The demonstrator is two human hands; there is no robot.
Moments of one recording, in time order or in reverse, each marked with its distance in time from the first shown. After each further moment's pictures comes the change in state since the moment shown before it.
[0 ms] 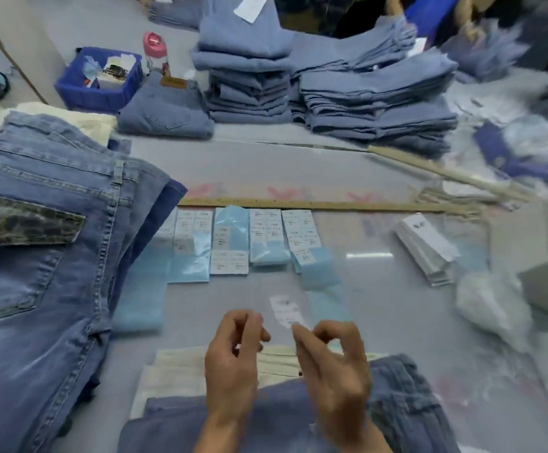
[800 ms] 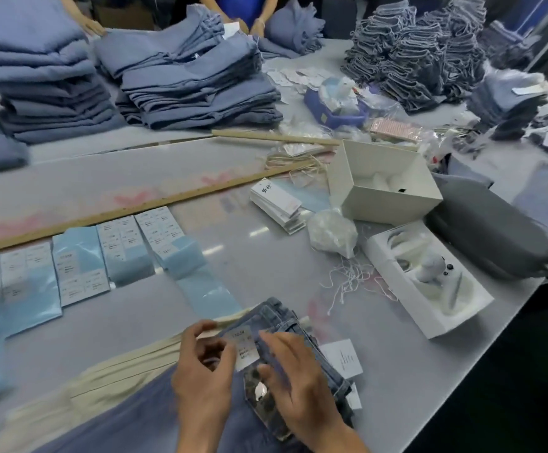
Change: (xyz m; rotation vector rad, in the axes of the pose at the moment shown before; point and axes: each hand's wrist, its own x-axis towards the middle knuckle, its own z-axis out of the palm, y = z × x) left_hand -0.105 -0.004 0.101 0.197 -0.258 -0.042; right_hand -0.078 0.016 -0.163 -0.169 -0.185 0.323
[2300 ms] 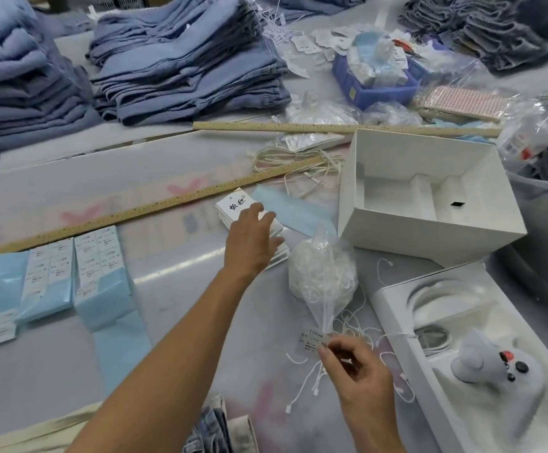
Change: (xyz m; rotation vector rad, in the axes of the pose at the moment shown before) left_hand 0.282 0.048 0.317 1.059 -0.189 0.505; right_hand 0.095 0.259 -0.082 0.660 0.115 0.725
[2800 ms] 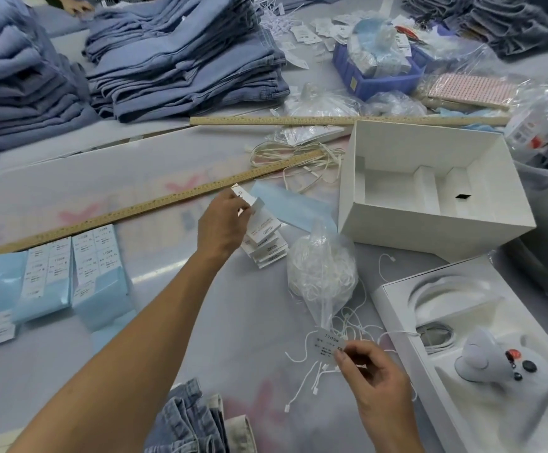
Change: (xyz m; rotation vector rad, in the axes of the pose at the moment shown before) left_hand 0.018 -0.029 -0.024 -0.131 0.212 -0.096; right_hand 0.007 0.016 -0.025 0.001 0.022 0.048
